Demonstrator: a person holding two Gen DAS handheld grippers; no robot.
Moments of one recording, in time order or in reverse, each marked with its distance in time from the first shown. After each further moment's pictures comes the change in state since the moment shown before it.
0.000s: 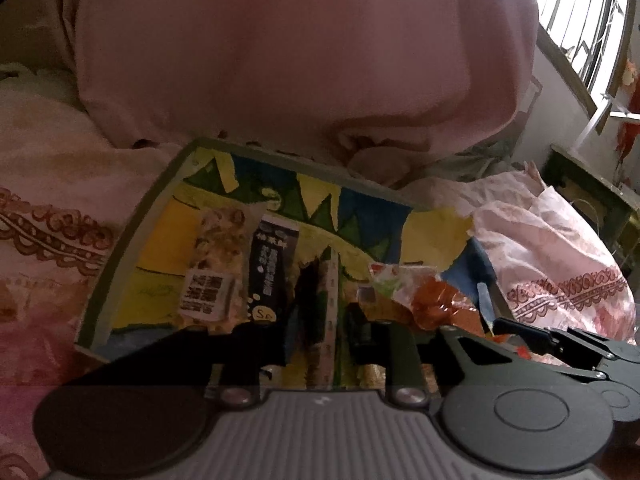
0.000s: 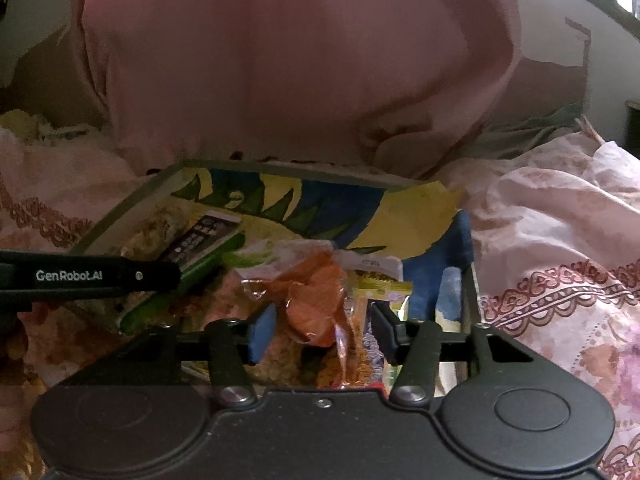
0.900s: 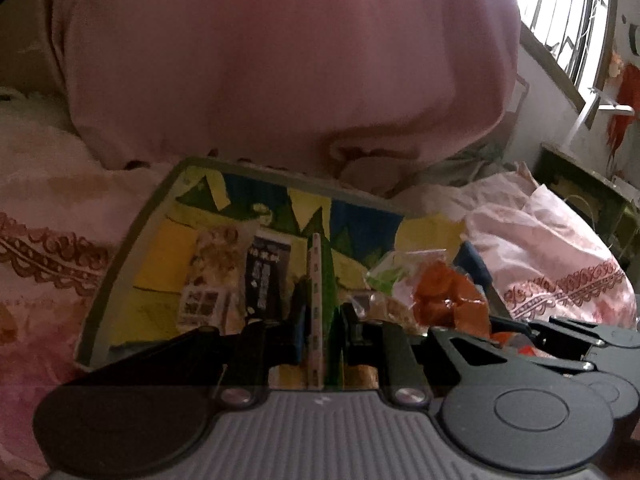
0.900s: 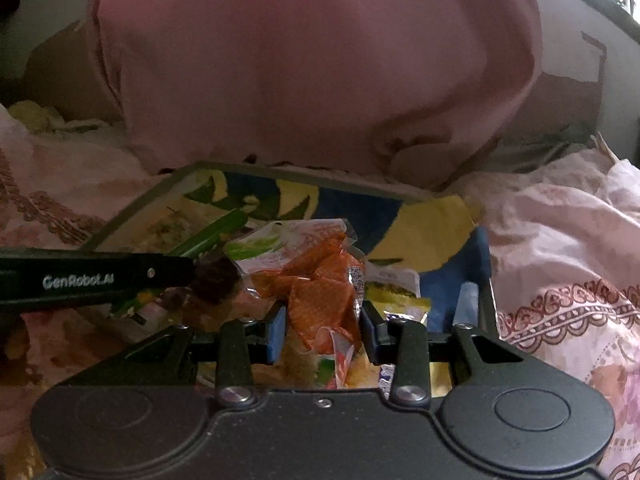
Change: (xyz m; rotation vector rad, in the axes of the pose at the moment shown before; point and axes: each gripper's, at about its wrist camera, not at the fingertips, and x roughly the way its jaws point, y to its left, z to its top) left arm 0.002 -0.005 -0.002 0.053 -0.024 -0.009; right arm 0.008 0.012 0.003 -0.046 -0.005 0.016
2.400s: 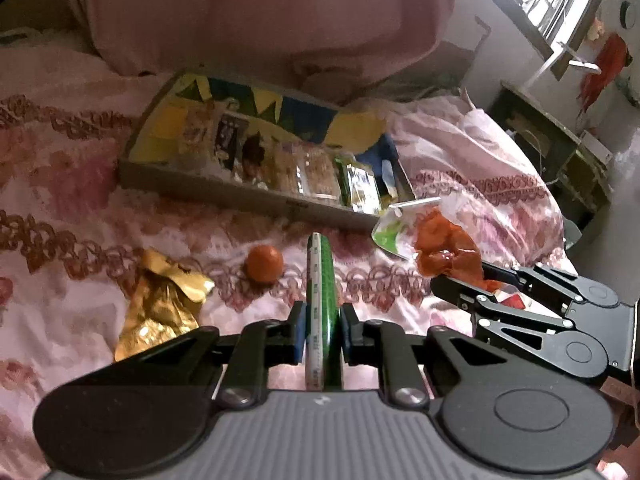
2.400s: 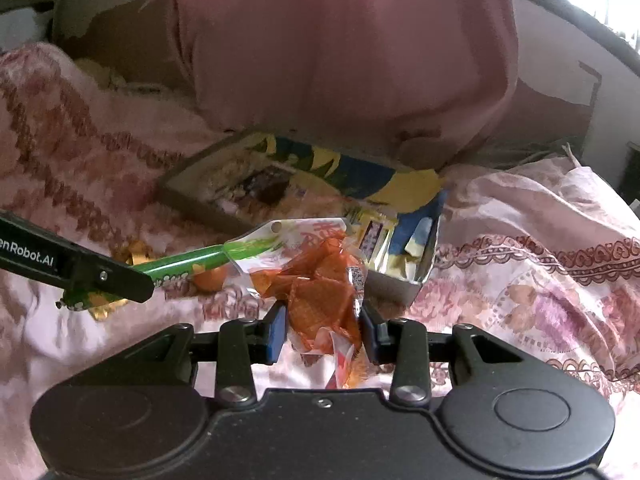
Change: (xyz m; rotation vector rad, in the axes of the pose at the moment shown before) left arm -0.145 -0.049 -0.064 -0.046 0.233 -0.066; right arm -0.161 -0.012 -0.064 -0.130 0.024 0.065
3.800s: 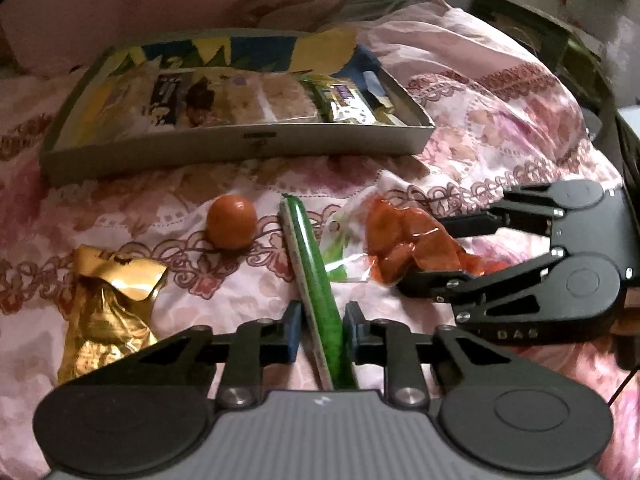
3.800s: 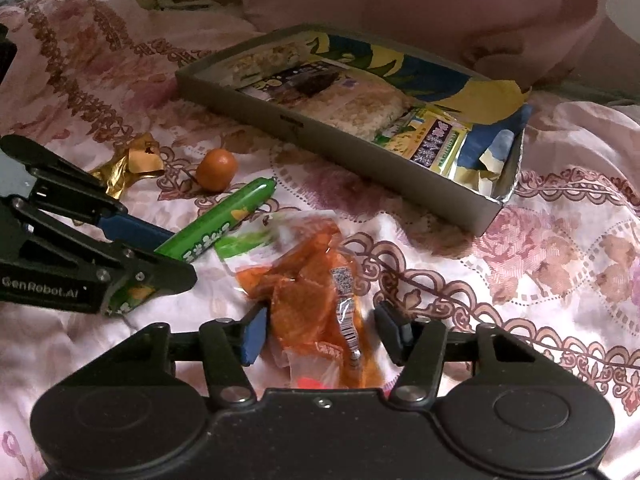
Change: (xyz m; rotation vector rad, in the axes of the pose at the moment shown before) left arm 0.084 -0.014 -0.026 0.238 0.158 0.055; right arm 0.080 -0.012 -0.034 -0.101 0.237 0.209
